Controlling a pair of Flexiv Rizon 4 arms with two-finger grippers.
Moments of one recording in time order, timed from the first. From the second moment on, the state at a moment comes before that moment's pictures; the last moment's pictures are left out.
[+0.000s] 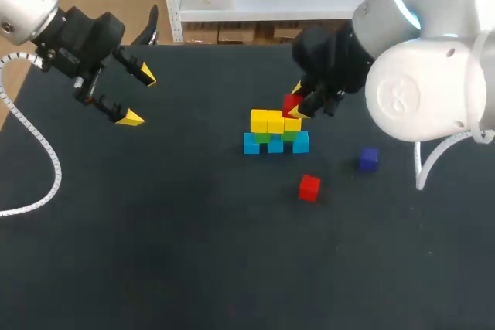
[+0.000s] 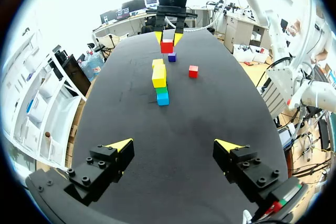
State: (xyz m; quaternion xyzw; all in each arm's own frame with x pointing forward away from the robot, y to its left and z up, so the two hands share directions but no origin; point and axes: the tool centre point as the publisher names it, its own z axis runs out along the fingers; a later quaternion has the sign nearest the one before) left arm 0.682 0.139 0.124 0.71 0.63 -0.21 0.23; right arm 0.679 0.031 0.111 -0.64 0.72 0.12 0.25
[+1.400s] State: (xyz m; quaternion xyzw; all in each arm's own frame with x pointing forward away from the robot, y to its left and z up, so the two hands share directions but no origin) left arm 0.682 0.139 0.124 0.71 0.63 -0.21 0.23; right arm 0.705 0.038 0.085 -0.66 0.72 0.10 0.20
